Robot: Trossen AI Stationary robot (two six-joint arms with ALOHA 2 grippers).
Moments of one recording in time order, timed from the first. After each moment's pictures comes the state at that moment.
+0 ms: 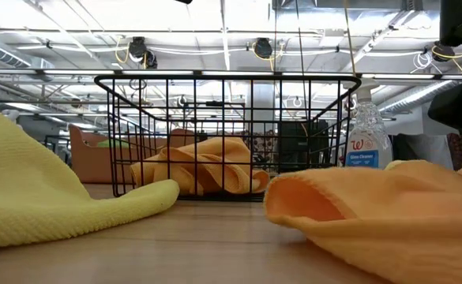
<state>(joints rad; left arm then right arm) -0.58 1.53 1.22 -0.45 -0.89 -0.41 0.79 1.92 1.11 -0.47 0.27 0.85</state>
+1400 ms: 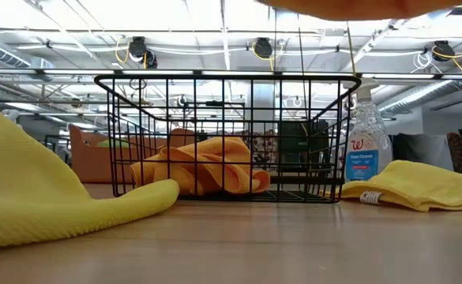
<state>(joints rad) -0.56 1.56 1.22 -0.24 -0.81 -0.31 0.74 1.49 1.10 -0.07 0.74 0.04</state>
